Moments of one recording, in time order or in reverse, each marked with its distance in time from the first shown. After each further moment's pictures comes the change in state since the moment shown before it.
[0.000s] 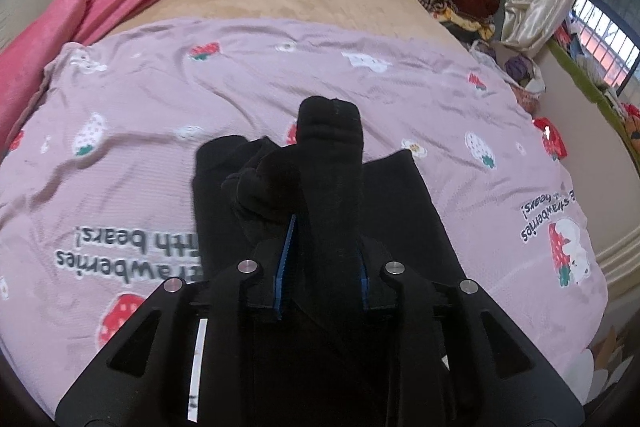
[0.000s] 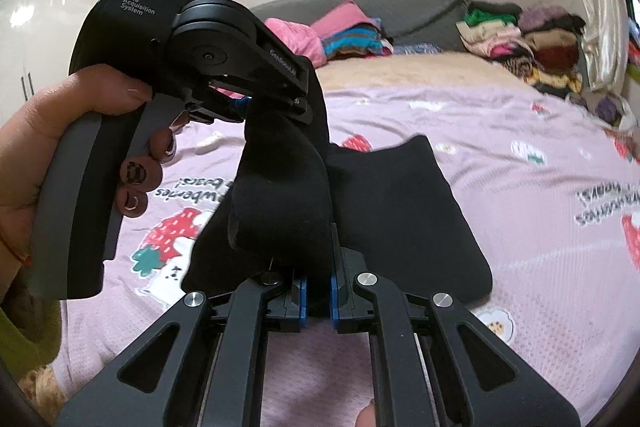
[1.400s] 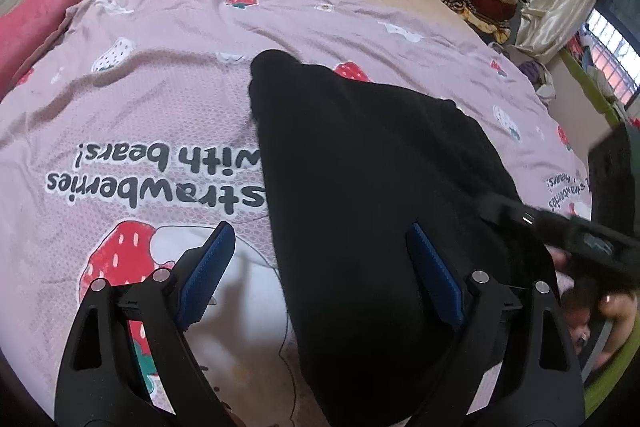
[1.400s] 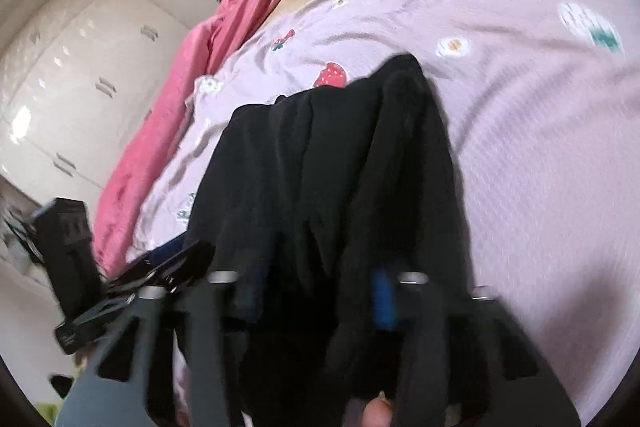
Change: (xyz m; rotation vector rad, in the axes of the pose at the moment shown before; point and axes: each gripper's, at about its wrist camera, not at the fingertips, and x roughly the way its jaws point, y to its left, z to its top) left arm 0.010 0.048 -0.065 -0.072 0.004 0.005; right arm 0.106 -0.109 0.061 0.342 0.415 0.301
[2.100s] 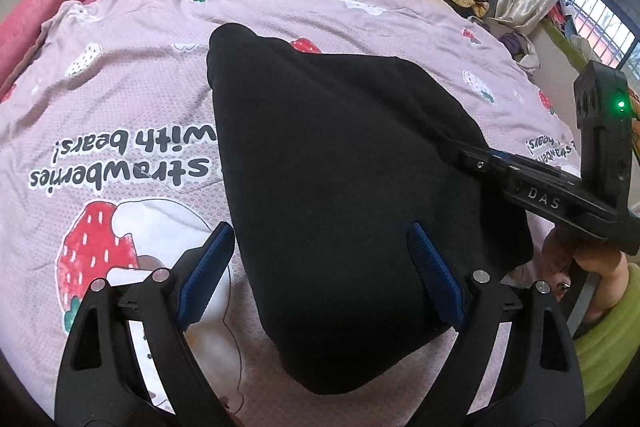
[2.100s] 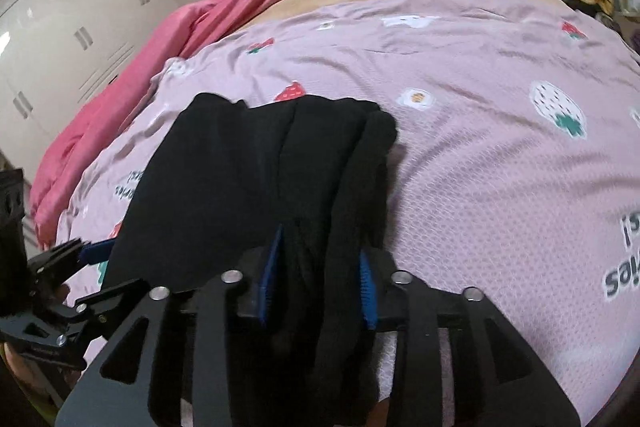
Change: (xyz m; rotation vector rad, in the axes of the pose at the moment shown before) left arm 0.000 -0.034 -0.019 0.077 0.048 -0.030; right arm 0.000 -0.017 -0.001 -0.185 -0.068 -0.215
